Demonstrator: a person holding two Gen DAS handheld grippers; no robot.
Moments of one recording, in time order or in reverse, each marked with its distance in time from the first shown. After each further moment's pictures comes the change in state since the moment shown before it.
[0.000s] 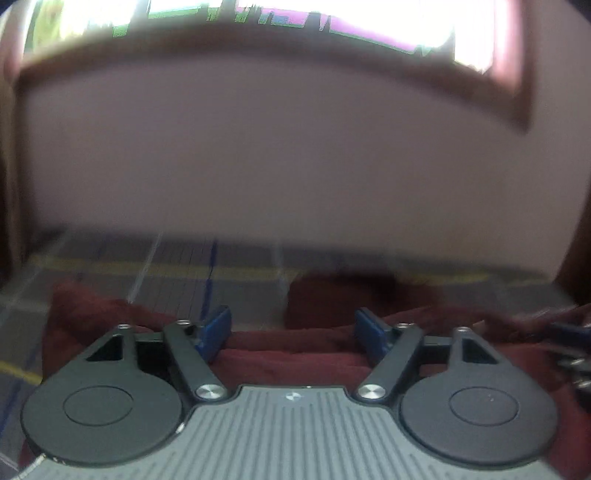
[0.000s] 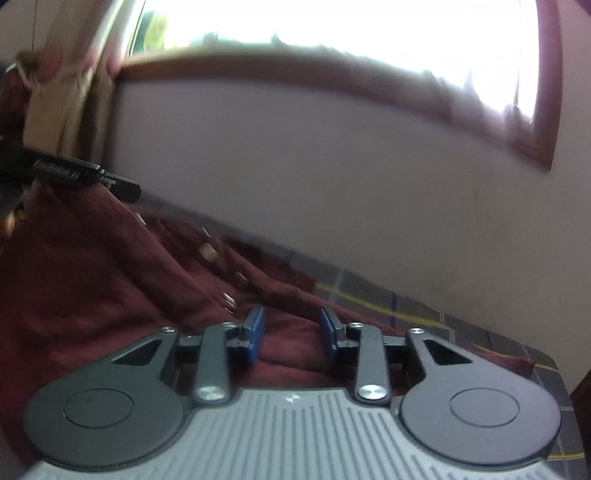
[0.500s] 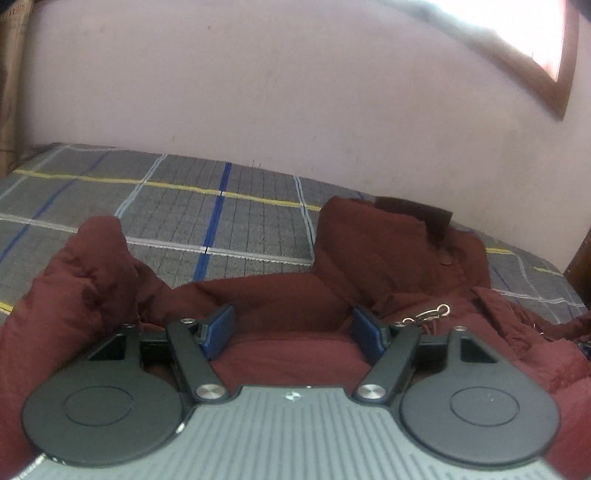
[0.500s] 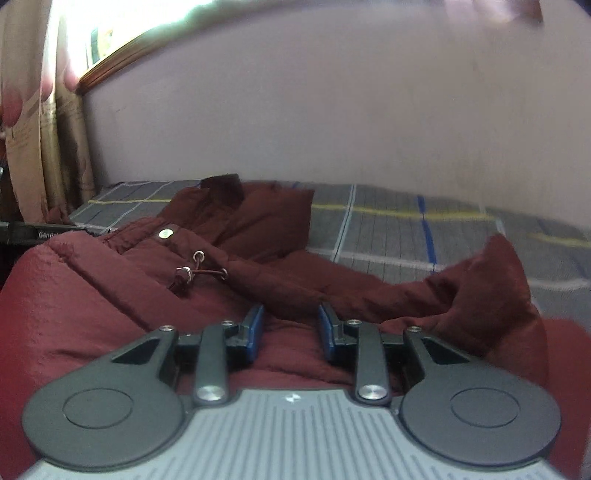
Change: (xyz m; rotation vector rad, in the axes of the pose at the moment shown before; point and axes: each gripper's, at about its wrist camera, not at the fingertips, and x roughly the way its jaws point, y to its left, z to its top) left arm 0.055 0.033 -0.042 -0.110 0.067 -0.029; right arm 0.051 -0.037 -0.044 0.300 0.118 0.154
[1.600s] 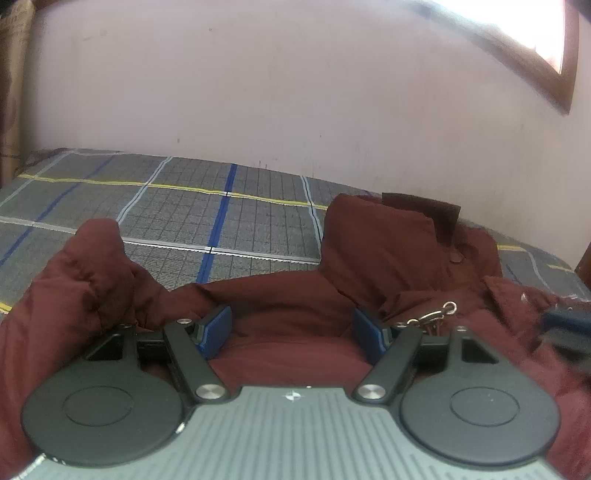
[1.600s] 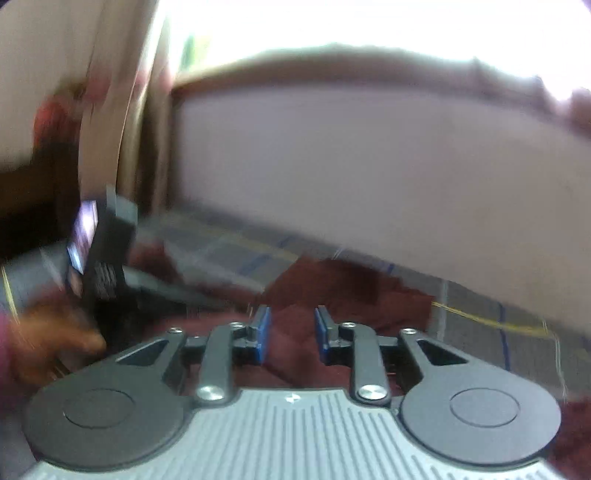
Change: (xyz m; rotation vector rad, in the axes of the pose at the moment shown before) left arm 0.001 0.000 -0.007 0.012 -0.026 0.029; right arm -0.015 0.131 0.027 -0.356 -0.074 0.060
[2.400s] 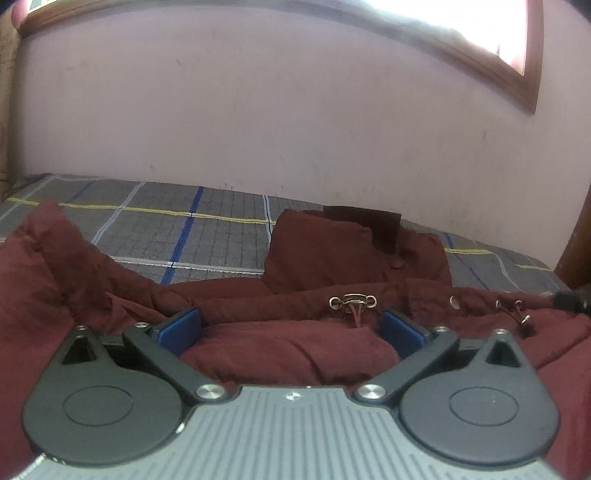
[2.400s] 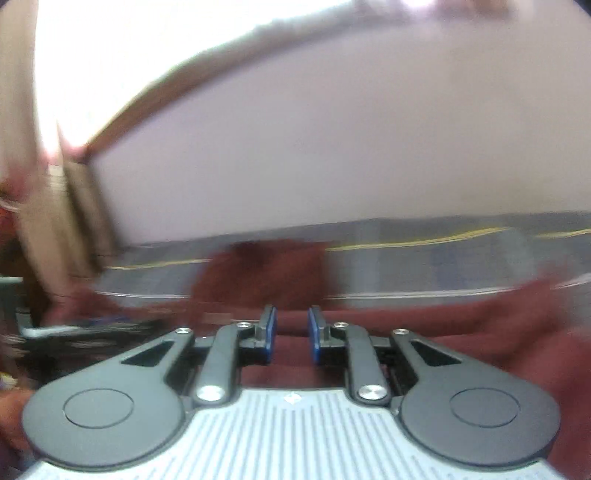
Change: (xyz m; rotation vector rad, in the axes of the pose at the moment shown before) left arm -0.023 -0.044 -0.007 0.042 -0.067 -0.048; right arm -0.047 -0.150 -0.044 0.466 -0.001 -0.129
